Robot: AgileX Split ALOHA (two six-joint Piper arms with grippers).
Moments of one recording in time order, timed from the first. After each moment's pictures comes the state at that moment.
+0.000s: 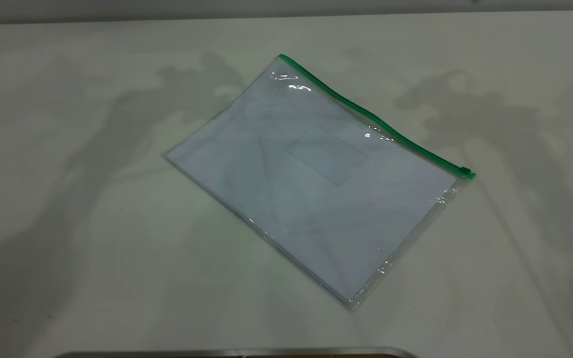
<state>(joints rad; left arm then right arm) -0.27 2.34 -2.09 -0.28 0.89 0.69 0.13 2.09 -1.68 0.27 0.96 -0.65</state>
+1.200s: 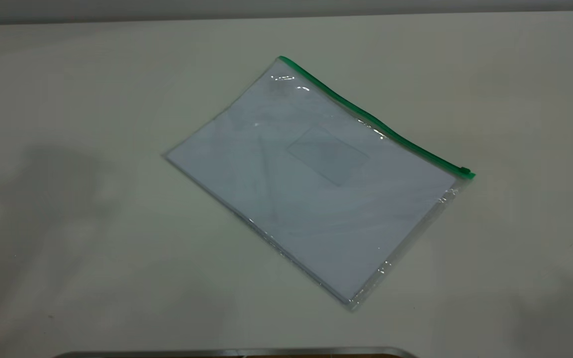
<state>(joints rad) -0.27 1.42 -1.67 0.08 1.17 0.00 0.13 0.88 -1.23 0.31 1.23 -0.41</state>
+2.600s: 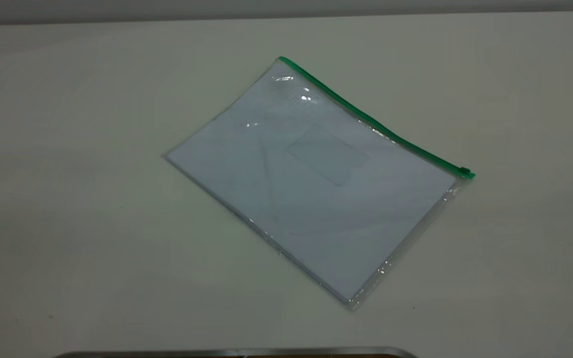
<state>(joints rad) -0.27 0.26 -0.57 0.08 1.17 -0.05 0.13 -0.02 -0.49 0.22 1.16 -0.36</state>
